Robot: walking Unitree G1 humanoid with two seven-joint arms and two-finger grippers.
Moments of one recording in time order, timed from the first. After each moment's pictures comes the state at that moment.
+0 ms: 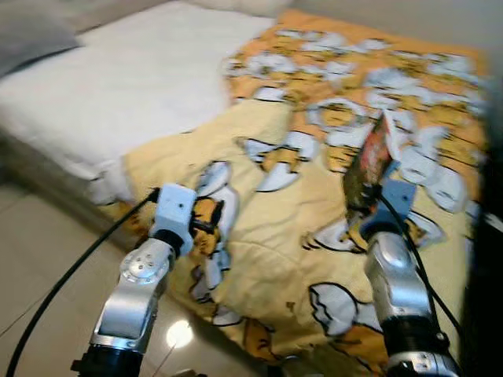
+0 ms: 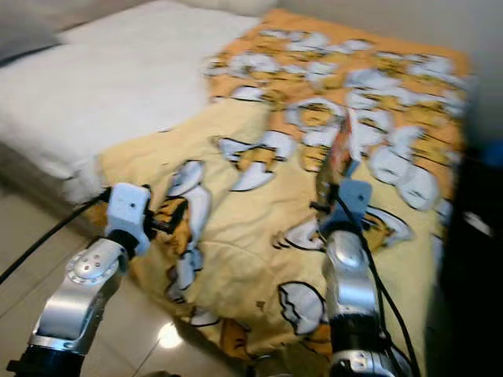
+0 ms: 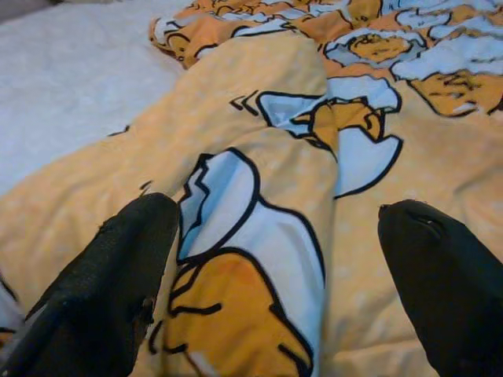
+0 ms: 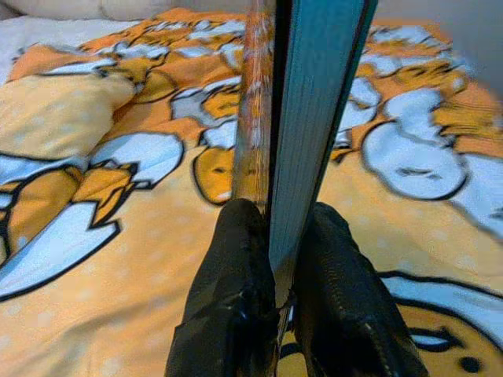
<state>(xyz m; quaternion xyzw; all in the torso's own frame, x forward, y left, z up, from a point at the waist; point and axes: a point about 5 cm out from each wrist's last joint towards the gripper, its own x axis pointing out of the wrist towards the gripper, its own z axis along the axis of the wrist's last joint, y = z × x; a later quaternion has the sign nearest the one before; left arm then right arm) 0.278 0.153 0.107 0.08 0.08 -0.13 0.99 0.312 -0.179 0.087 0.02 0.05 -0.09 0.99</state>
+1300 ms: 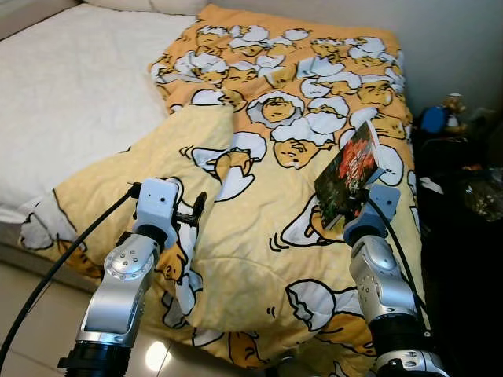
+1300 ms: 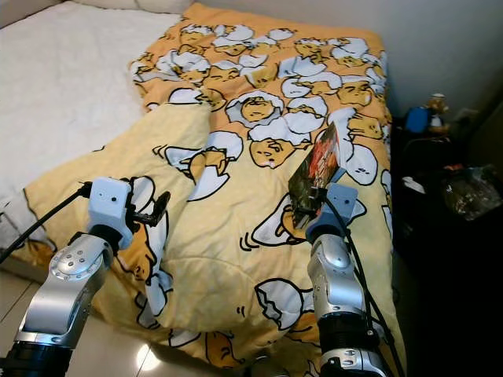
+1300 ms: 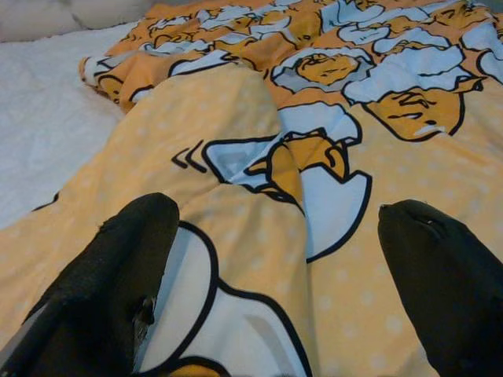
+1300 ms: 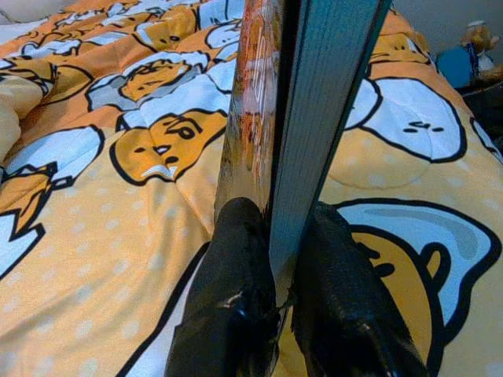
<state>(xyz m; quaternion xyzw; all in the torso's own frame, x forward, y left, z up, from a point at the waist) 0.284 0.173 0.114 0.10 0.06 -0.10 0.99 0.311 -0.161 0.070 0.10 0.09 -0.06 0.99</state>
